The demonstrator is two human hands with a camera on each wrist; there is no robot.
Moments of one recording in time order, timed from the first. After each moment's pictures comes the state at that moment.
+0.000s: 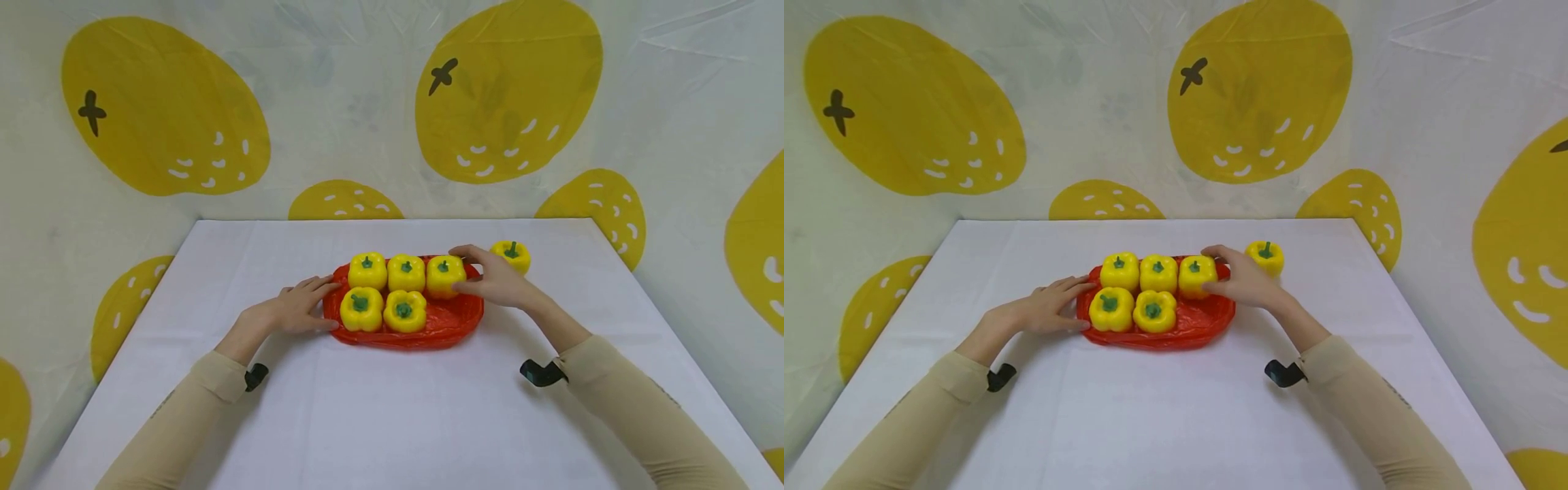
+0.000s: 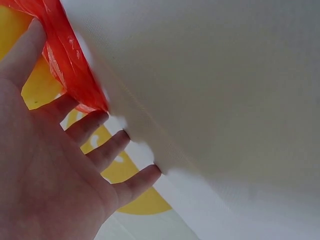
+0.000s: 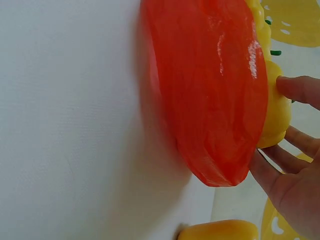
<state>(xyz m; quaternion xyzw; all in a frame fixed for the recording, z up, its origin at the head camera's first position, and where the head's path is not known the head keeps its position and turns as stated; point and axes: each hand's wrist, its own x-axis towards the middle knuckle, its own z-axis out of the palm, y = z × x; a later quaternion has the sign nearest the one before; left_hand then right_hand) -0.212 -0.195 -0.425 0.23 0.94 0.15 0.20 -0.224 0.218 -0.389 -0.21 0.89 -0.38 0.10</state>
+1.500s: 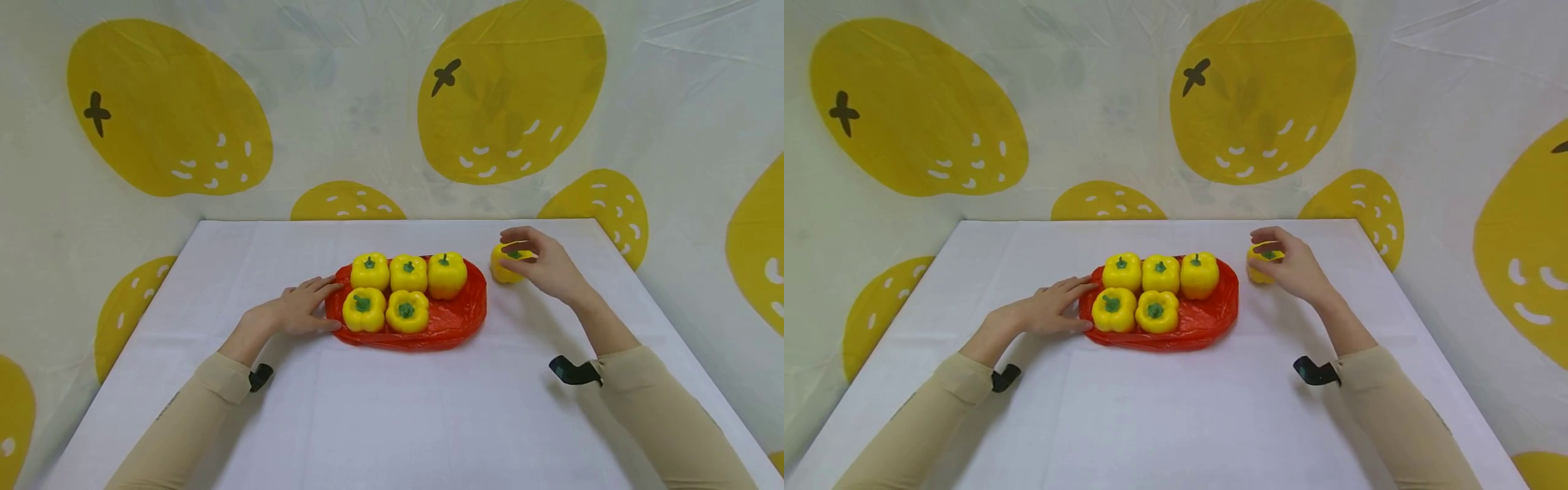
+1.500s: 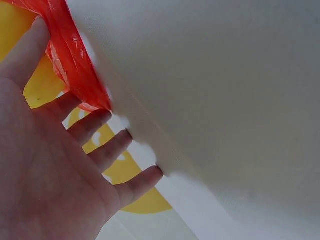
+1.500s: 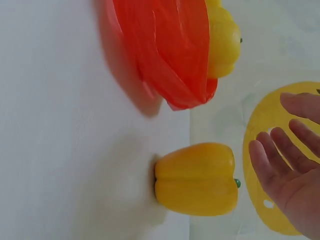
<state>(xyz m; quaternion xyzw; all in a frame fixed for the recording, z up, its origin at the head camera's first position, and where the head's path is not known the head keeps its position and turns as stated) -0.211 -0.197 -0.426 0.24 0.94 0.15 0.20 -0.219 0.277 -0.369 -0.12 0.89 -0.43 0.01</state>
